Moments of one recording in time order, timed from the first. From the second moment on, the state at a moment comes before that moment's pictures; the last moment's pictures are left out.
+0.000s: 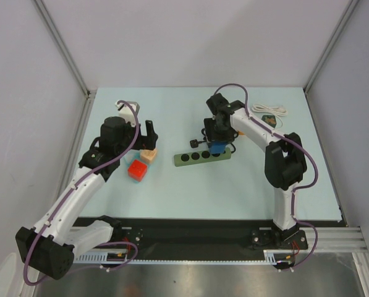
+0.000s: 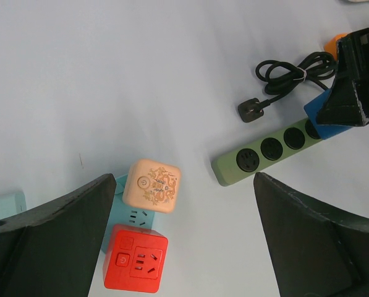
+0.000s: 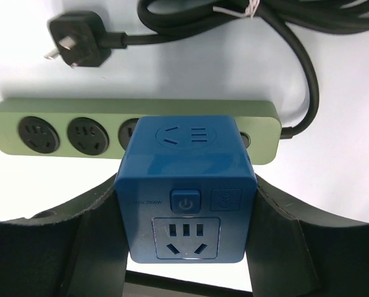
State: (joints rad) left arm -0.38 1.02 0.96 -0.38 -0.03 -0.18; right arm 0.52 2.00 1.73 -0.93 0.05 0.37
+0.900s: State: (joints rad) left arm -0.38 1.03 0.96 -0.38 -0.03 -0.18; right arm 0.55 1.92 1.50 -0.74 0.10 0.36
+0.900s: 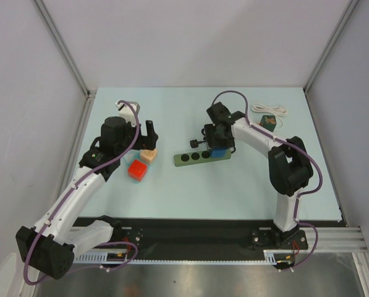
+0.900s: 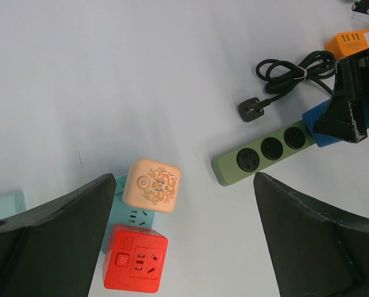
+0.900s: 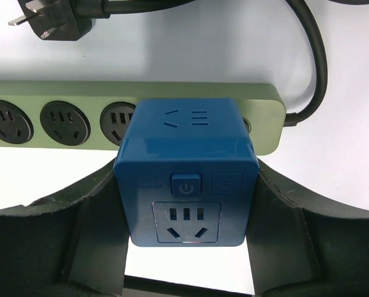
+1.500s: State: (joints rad) left arm -0.38 1.04 0.96 -0.38 -0.02 -0.18; right arm 0.56 1.97 1.54 -0.75 0.14 0.40
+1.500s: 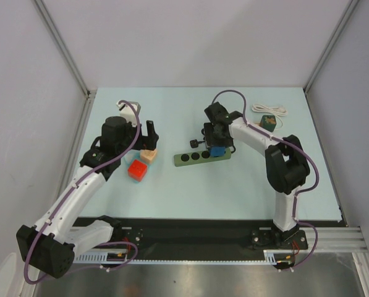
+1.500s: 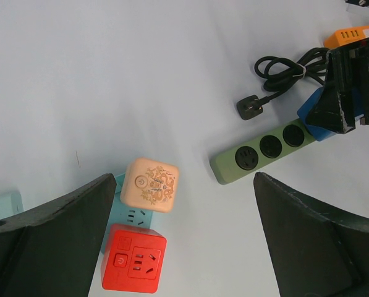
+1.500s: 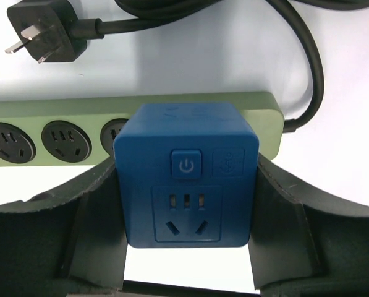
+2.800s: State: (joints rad) left arm -0.38 1.04 0.96 -0.38 0.03 -0.18; right arm 0.68 1.79 1.07 -0.15 0.47 0.54
